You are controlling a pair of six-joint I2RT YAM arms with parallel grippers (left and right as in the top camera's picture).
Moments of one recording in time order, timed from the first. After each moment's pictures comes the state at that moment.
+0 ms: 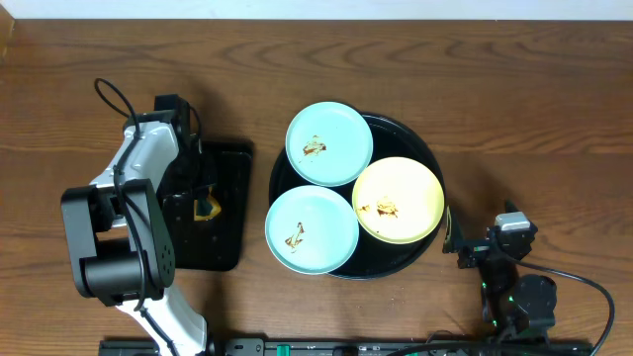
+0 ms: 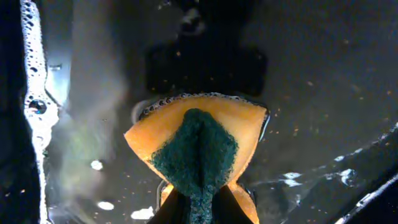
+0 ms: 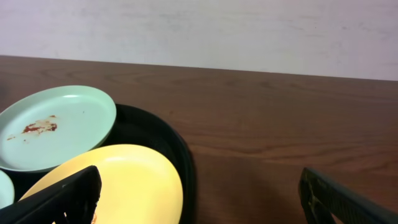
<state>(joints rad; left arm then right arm) 0.12 1.91 1.23 -0.96 0.02 -0.15 0.11 0.07 0.01 -0.07 -0.02 0.02</state>
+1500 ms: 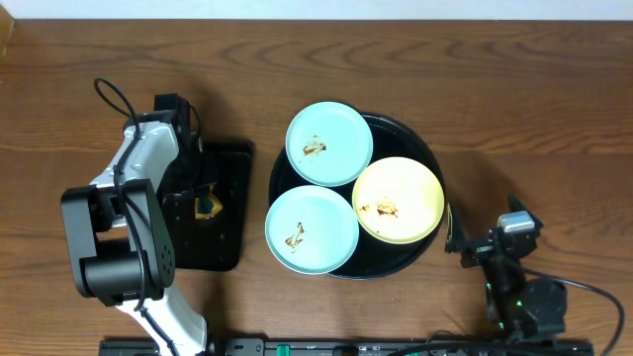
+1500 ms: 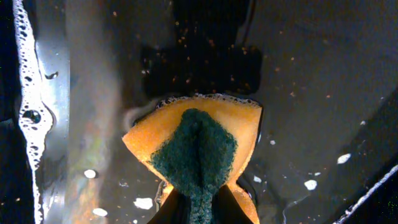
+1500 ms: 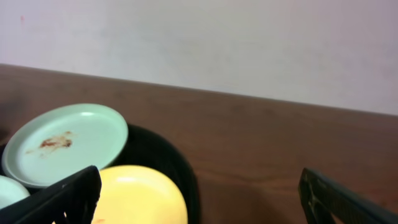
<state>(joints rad) 0.12 1.91 1.23 -0.94 0.03 -0.15 0.11 0.08 0.09 -0.07 -0.07 -0.02</state>
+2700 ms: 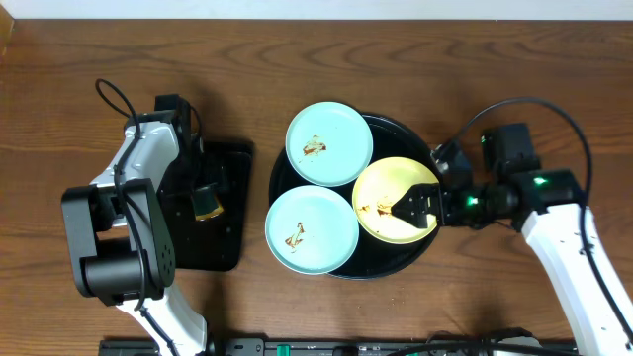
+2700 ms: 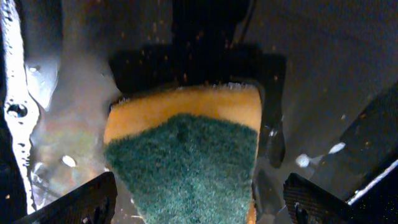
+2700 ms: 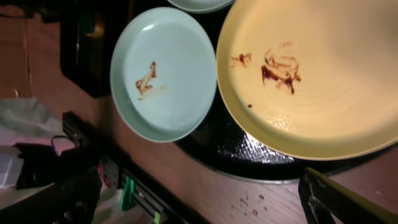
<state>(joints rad) 0.12 1.91 1.23 -0.96 0.04 -0.15 0.15 1.30 1.04 -1.04 -0.64 0.10</state>
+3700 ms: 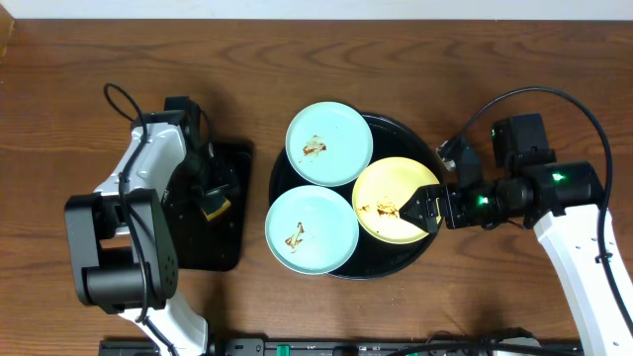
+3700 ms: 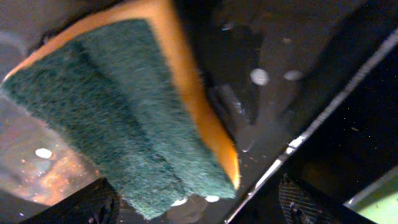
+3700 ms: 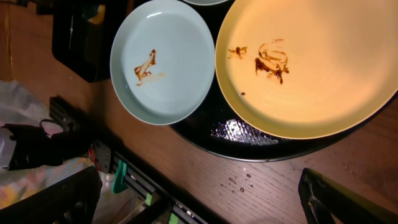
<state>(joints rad) 0.08 1.87 1.22 -1.04 0.13 -0.25 0.15 1.28 1.15 -1.20 -0.58 0.01</state>
